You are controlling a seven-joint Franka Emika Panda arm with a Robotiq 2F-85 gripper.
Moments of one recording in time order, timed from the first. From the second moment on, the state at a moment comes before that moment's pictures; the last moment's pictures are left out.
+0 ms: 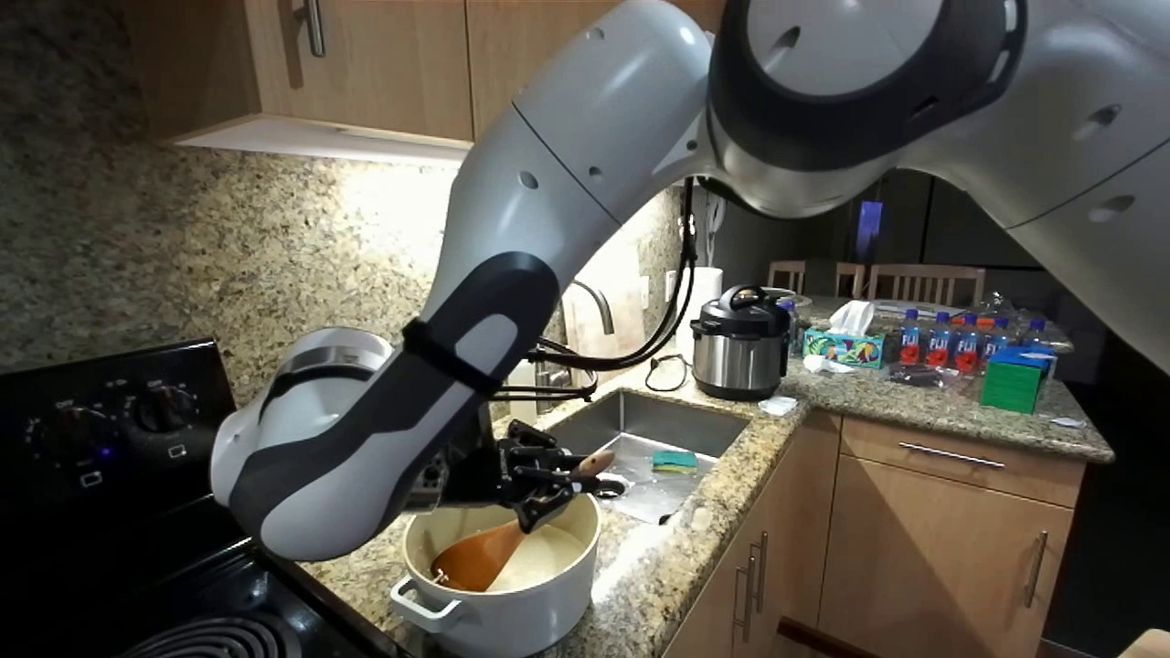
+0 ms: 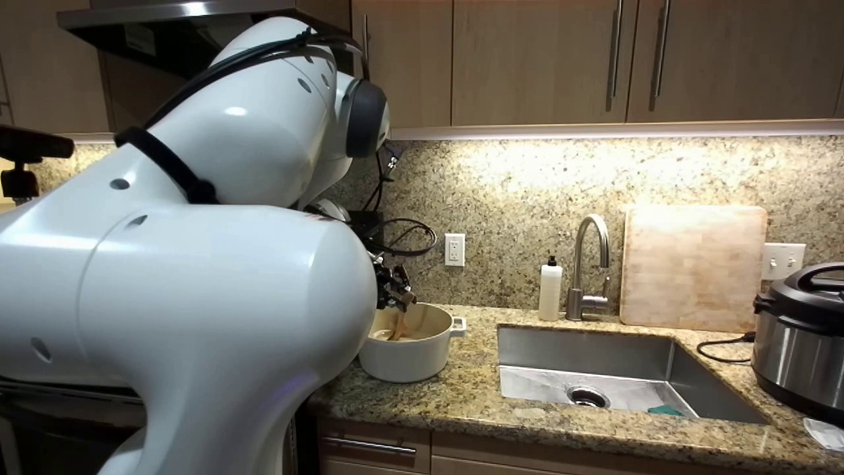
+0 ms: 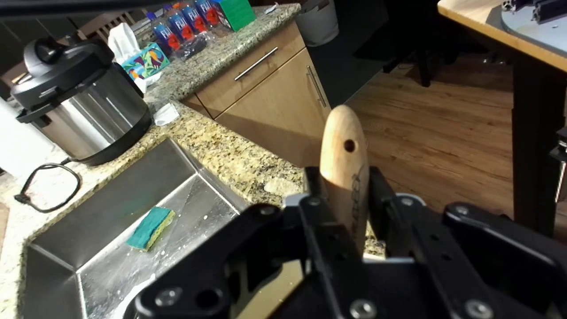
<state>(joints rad) 0.59 0.78 0.29 -1.54 -0.88 1.15 0.01</state>
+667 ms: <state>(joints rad) 0.59 0.73 0.30 -1.64 -0.89 1.12 -0.03</state>
